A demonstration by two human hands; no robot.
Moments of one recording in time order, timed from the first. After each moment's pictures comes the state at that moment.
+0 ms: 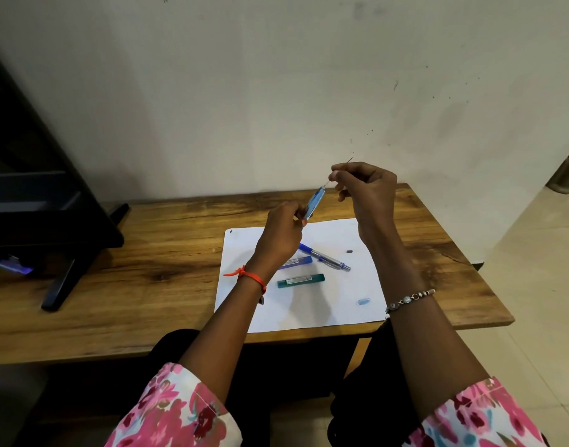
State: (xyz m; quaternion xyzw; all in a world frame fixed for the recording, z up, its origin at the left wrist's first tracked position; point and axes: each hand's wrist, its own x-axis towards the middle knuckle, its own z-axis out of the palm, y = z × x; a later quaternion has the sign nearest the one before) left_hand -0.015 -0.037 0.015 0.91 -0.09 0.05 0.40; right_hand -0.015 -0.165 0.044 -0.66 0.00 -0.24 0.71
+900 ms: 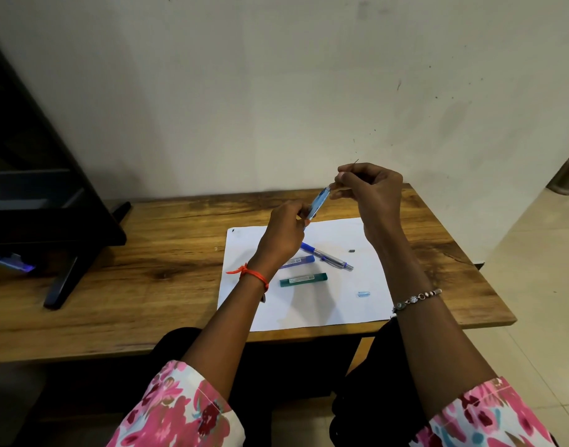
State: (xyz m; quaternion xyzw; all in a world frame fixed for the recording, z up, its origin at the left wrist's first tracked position) left_hand -0.016 -0.035 0.018 0.91 -0.10 0.05 0.39; right_hand -0.016 -0.167 0.044 -0.66 -0.01 -0.24 0.71
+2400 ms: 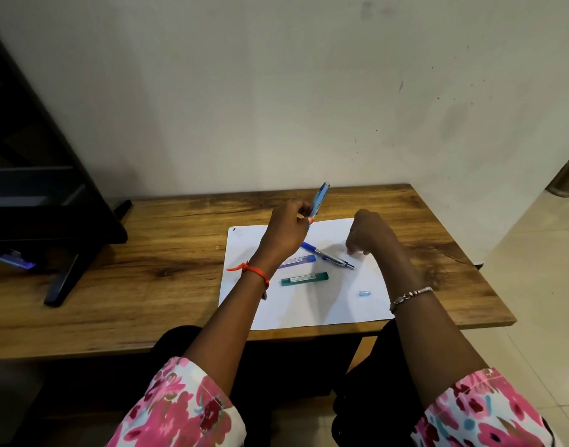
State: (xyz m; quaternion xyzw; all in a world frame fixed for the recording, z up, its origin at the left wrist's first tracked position) left_hand -0.018 -0.035 0.025 0.90 -0.09 0.02 0.43; right_hand -0.006 -0.183 0.009 -0.96 0.13 0.09 0.23
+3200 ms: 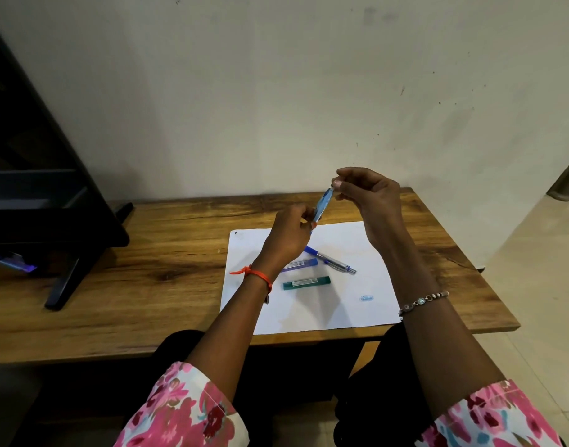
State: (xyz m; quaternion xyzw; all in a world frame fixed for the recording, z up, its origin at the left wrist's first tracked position) left_hand -0.016 -0.034 0.020 0.90 -0.10 0.01 0.43; right_hand -0.011 -0.171 0.036 -0.65 -0.05 -0.17 0.74
